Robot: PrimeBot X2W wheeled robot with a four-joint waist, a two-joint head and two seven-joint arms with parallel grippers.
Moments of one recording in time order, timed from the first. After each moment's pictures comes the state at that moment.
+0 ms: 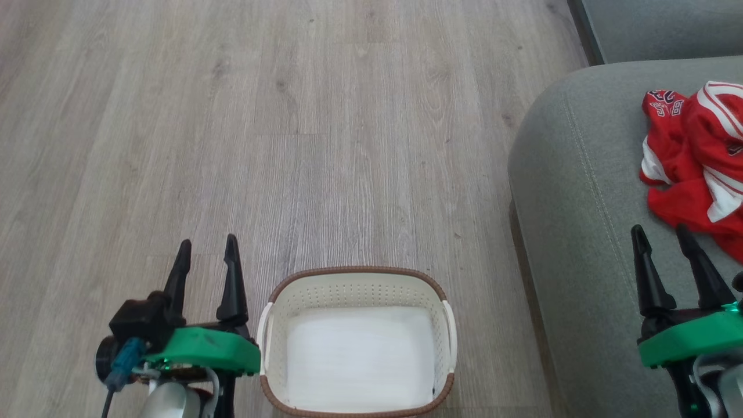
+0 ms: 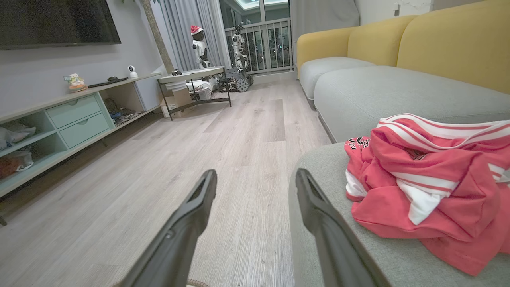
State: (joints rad) left arm -0.03 0.08 -0.22 0.13 -0.34 0.12 -0.25; right arm 0.00 -0.32 0.02 0.16 0.49 0.13 -0.25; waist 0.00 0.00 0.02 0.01
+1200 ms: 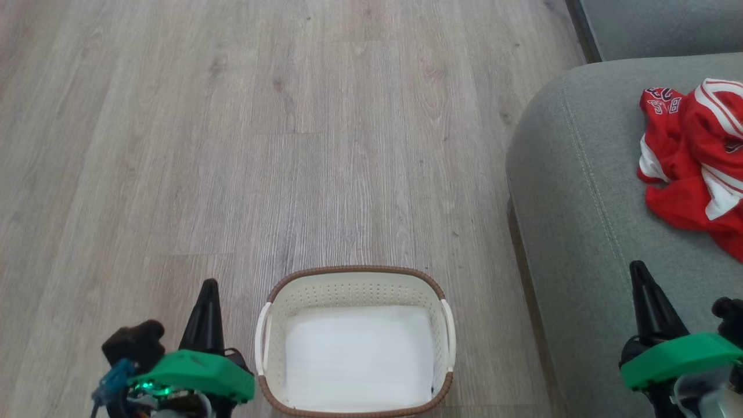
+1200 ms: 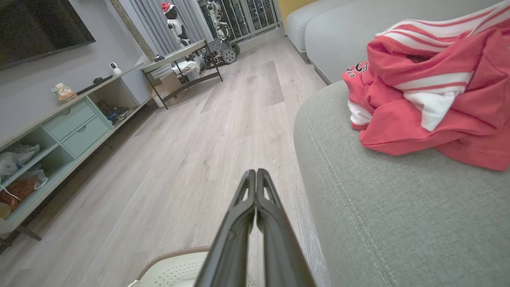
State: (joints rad) left arm 0.02 0.06 -0.17 0.22 -0.47 0.06 -0.21; right arm 0.03 -0.26 0.04 0.23 0.62 0.13 -0.21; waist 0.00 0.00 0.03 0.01
